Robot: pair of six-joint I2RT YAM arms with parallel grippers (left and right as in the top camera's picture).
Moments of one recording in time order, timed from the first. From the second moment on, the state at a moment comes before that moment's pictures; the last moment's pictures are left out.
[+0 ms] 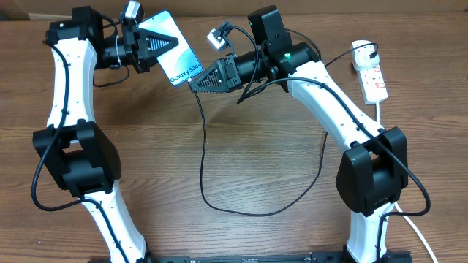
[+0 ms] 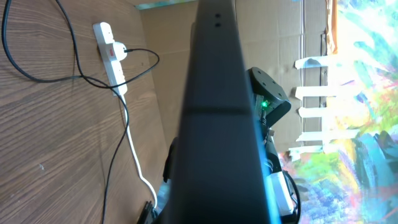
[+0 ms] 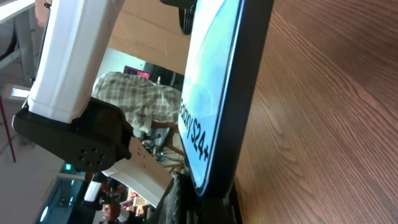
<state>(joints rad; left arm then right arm) 0.16 2.21 2.12 -1.40 1.55 0.09 0.45 2.07 1.84 -0.54 -1.30 0.38</state>
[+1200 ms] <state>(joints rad) 0.15 2.21 2.12 -1.42 1.45 0.13 0.43 2.07 1.84 -0.53 -1.30 0.43</state>
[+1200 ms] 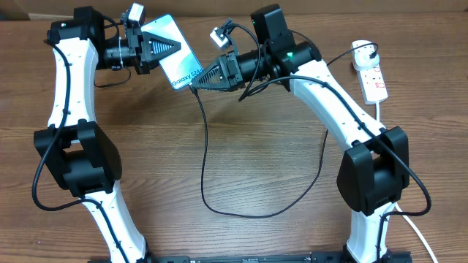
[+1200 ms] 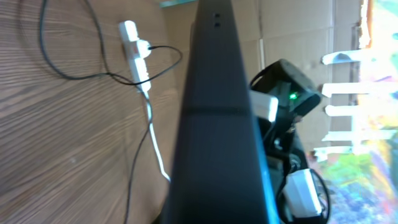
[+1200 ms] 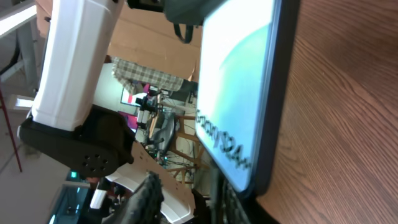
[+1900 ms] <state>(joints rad) 0.10 2.21 2.11 -1.46 0.89 0.17 0.27 2.07 1.84 -0.99 -0.82 0.24</state>
